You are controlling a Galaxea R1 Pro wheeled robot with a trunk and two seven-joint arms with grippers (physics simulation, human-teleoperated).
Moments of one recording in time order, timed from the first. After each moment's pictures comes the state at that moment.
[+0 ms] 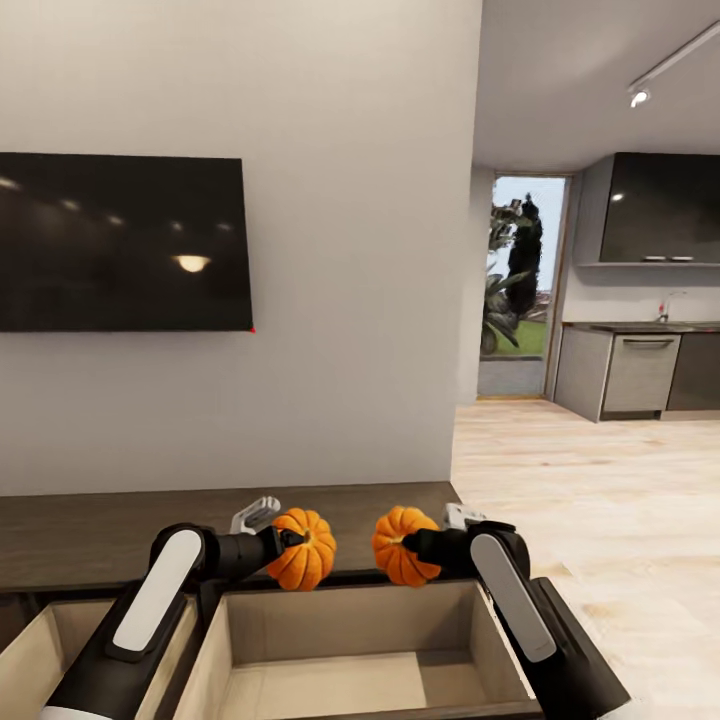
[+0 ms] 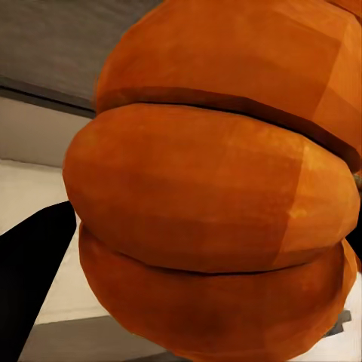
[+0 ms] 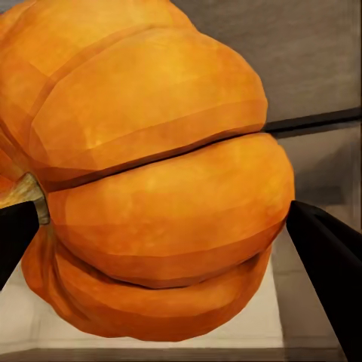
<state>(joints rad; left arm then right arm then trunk) -0.41 0.08 -0.12 -1.38 1.16 0.99 0.57 -0.43 0.00 0.27 -1.43 -0.86 0.98 -0.63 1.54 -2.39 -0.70</state>
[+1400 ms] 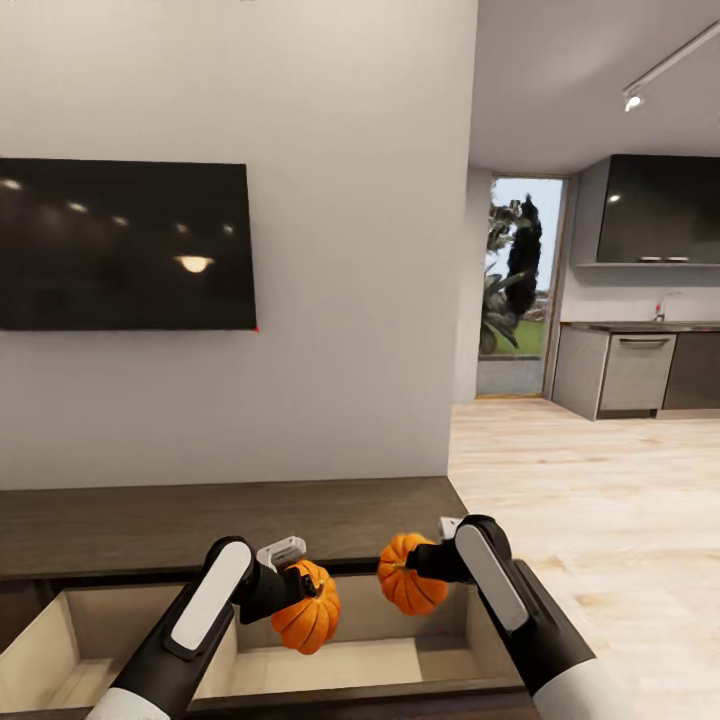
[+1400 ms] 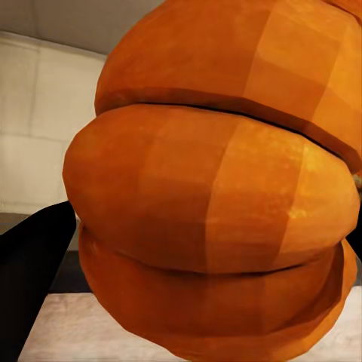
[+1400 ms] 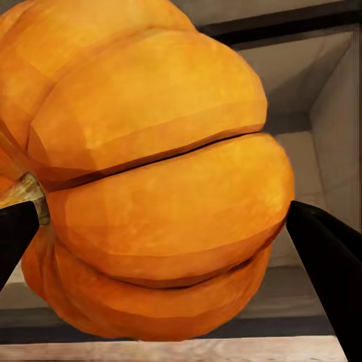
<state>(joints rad) -0.45 -0.01 -0.25 -1.18 1.17 0.99 0.85 -0.51 0.02 0.28 -1.19 -0.87 1.04 -0.67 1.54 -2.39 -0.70</state>
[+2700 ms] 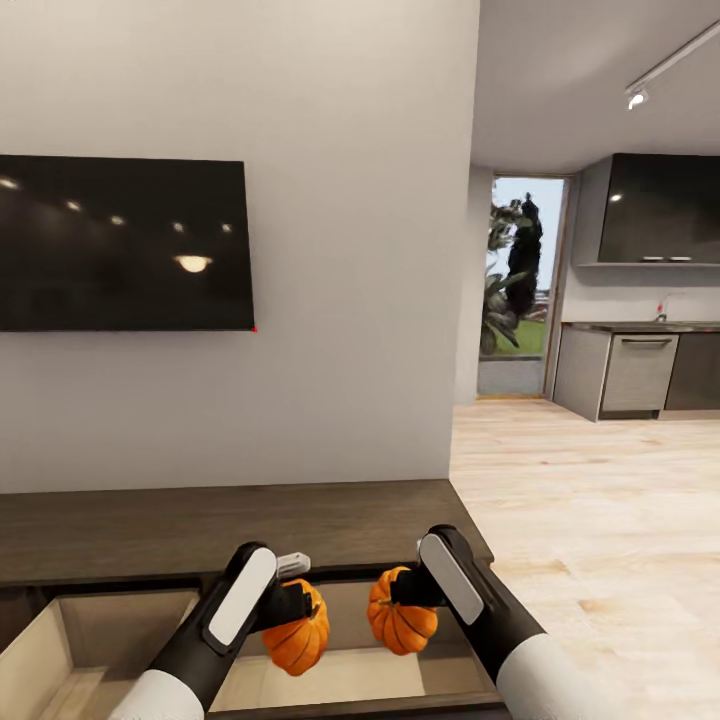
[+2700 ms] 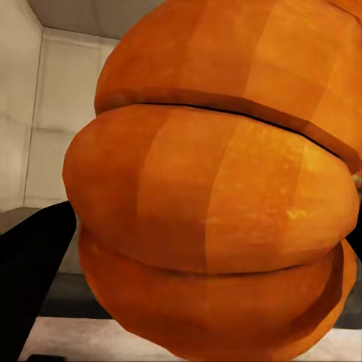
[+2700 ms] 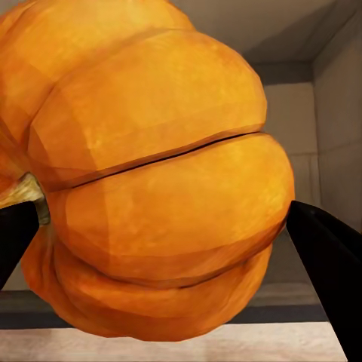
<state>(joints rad) -0.50 -0.07 -0.26 -0.99 0.97 0.98 0.85 -0.59 0.09 0.38 -0.90 -0.86 1.03 -0.70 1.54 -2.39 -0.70</state>
